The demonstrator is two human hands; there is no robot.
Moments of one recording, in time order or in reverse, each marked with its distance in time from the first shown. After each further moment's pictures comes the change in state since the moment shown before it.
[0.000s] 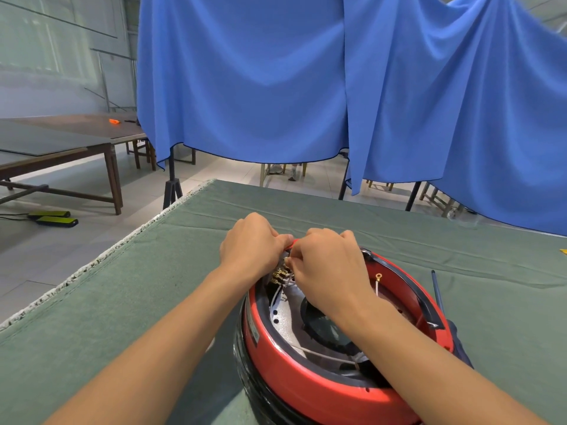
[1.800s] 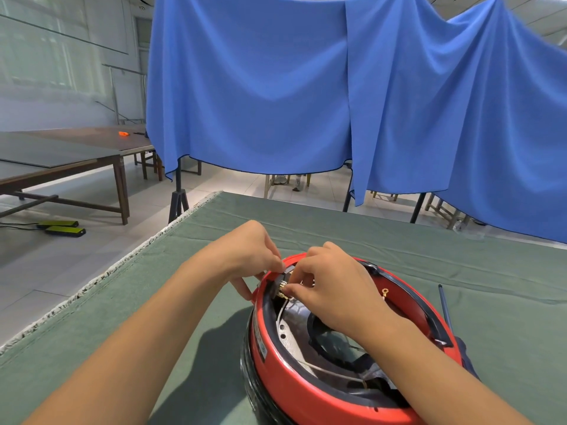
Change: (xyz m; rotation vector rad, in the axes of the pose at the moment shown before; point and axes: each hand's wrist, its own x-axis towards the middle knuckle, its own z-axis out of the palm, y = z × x) left_hand -0.002 0.009 -0.048 -0.086 -0.479 -0.103; right_hand -0.005 0.004 -0.007 0.245 -0.106 -0.064
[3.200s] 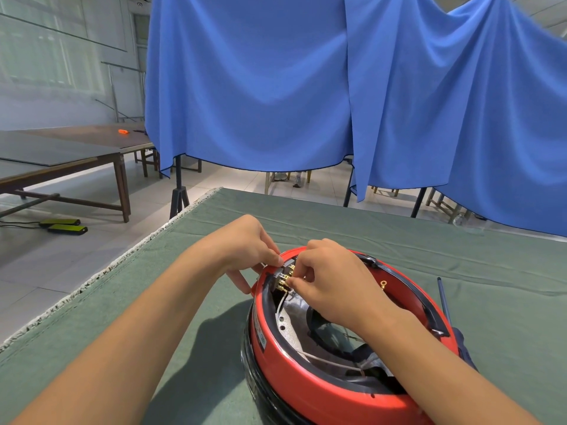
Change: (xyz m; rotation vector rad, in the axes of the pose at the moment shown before) left_hand 0.001 -0.004 -0.004 -0.047 -0.028 -0.030; right_hand -0.002 0.000 -0.003 0.004 -0.026 -0.007
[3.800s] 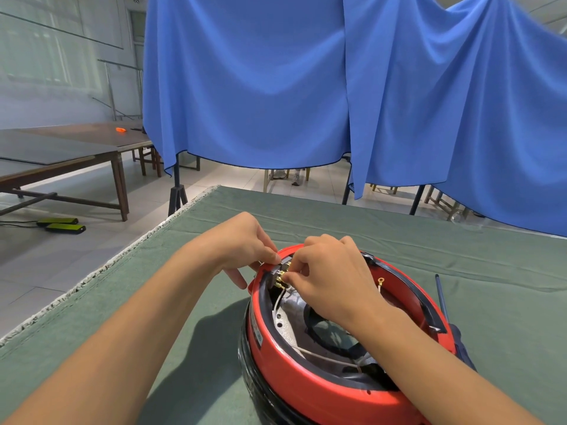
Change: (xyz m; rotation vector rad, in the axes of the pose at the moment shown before) left_hand 0.002 -0.003 -0.001 0.044 0.007 0.027; right_hand 0.000 -0.003 0.003 -0.099 0.078 0.011
